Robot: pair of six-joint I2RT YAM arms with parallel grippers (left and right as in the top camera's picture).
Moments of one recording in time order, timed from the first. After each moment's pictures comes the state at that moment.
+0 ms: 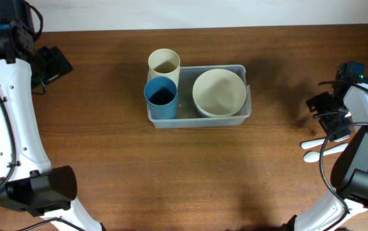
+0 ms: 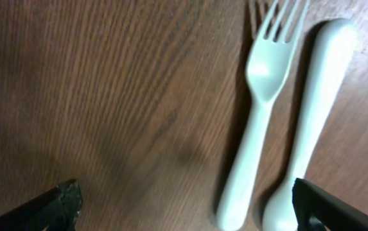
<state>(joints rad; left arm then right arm) 0.18 1.94 2.33 -1.63 -0.19 -0.44 -0.39 1.95 1.43 -0.96 0.10 0.86</state>
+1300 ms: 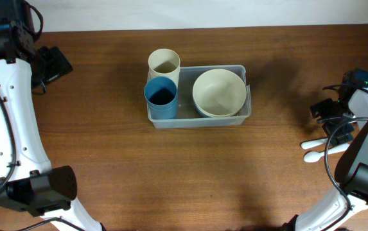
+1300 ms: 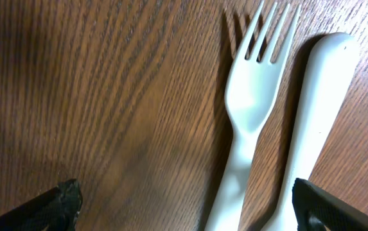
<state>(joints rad) 0.18 1.94 2.33 -1.63 -0.19 -0.44 -0.45 2.00 1.40 -0.92 0.08 0.82</state>
